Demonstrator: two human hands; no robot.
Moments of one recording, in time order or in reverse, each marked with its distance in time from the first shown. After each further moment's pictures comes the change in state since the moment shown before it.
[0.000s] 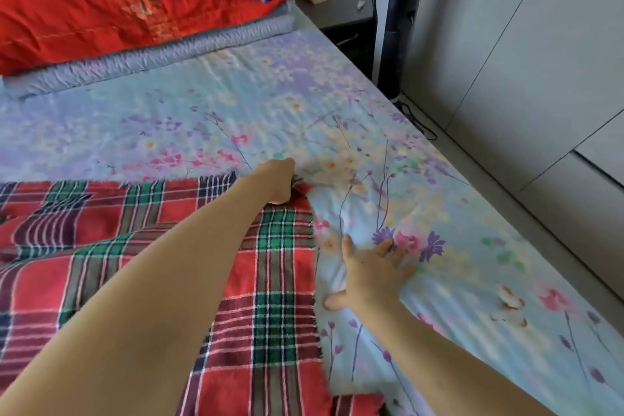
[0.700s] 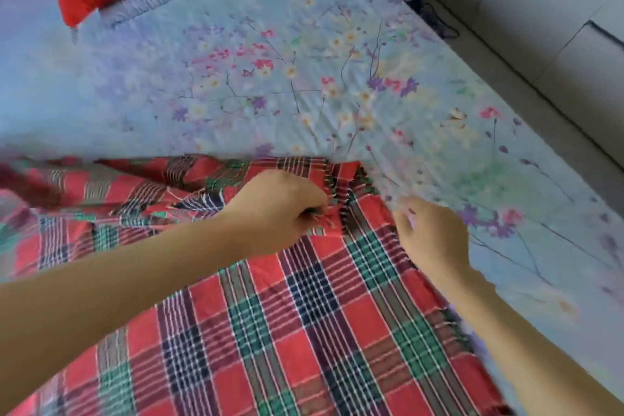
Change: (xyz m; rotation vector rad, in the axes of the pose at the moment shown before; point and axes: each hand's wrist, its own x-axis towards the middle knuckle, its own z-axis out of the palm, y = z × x) left_hand -0.406 0.107 0.016 -0.113 0.202 0.498; right_hand -0.276 0.134 0.081 0.478 0.476 -0.201
